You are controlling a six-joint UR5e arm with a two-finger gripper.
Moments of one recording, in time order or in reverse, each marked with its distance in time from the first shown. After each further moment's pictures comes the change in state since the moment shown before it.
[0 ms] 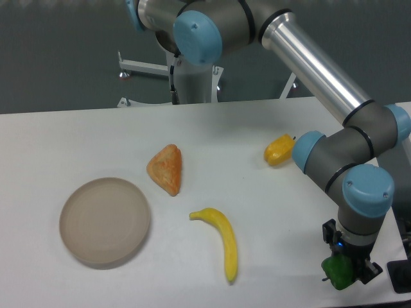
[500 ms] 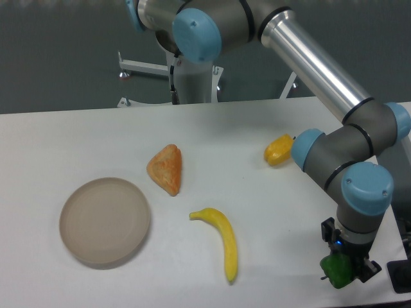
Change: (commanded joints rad) arm -0.034 0.078 -0.095 -0.009 -0.008 -0.047
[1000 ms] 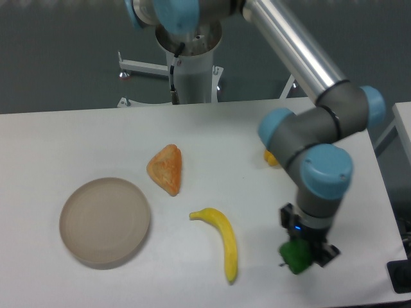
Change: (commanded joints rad) arm -0.104 0.250 -0.343 -0.003 -0.074 -0.310
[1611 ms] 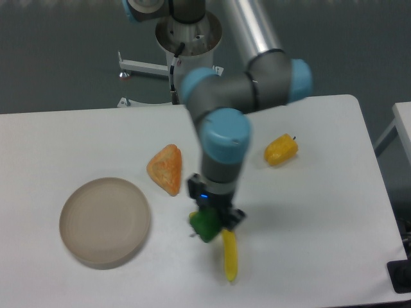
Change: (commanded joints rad) arm -0.227 0.189 -0.255 0.058 -0.048 -0.360
